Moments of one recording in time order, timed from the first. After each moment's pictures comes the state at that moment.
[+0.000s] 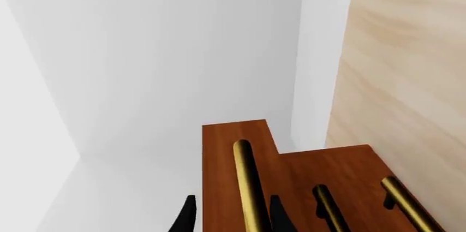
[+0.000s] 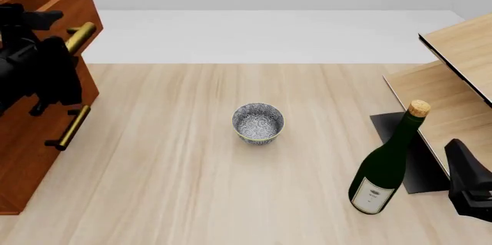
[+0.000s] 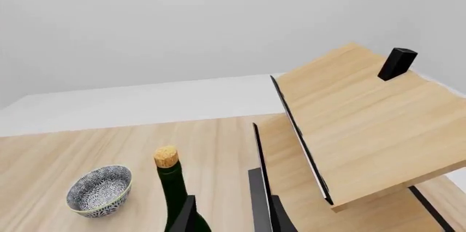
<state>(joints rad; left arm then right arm) 0.00 1.15 -0.63 -0.33 1.63 -0.03 0.13 0.00 -0.10 0.09</state>
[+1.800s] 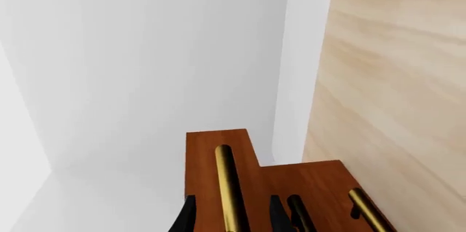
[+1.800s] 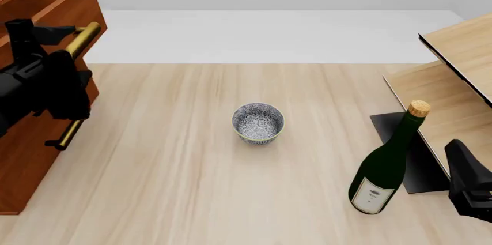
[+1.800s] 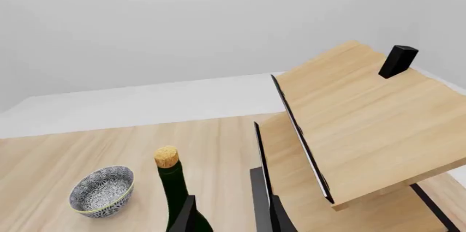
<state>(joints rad) -0.06 1.10 -0.56 -0.30 1.54 -0.03 0.13 0.00 -0.09 0.10</state>
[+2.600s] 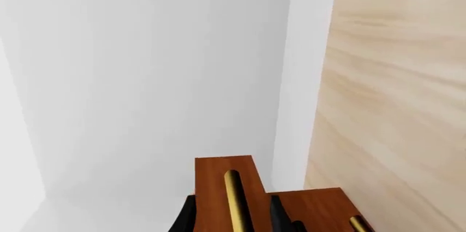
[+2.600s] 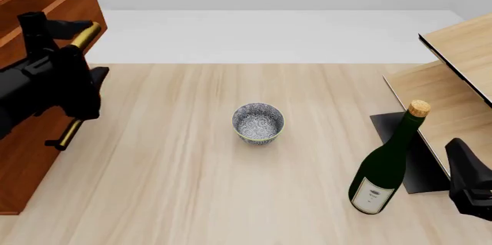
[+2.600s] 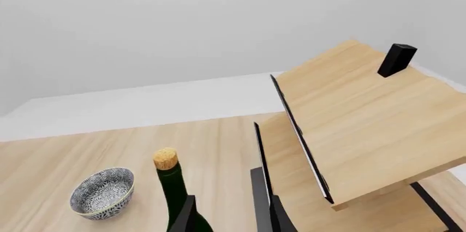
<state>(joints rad) -0.17 1.06 -0.59 -0.25 1.51 -0.03 0.13 -0.01 -0.10 0.11</state>
